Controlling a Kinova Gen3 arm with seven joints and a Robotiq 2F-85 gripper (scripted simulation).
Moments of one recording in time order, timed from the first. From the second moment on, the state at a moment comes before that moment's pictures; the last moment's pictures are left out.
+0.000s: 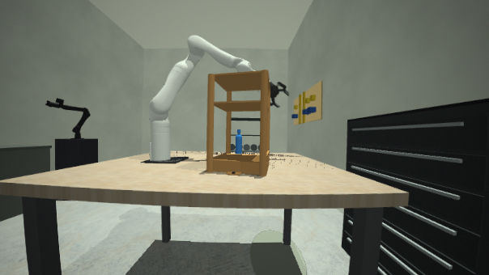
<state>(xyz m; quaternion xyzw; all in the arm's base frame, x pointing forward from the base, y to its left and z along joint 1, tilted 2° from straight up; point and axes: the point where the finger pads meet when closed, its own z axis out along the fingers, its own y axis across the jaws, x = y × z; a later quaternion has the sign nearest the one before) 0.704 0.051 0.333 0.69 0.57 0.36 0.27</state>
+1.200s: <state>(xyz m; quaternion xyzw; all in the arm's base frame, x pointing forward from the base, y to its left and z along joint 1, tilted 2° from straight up) 0.682 0.088 0.379 0.66 0.63 0.33 0.26</state>
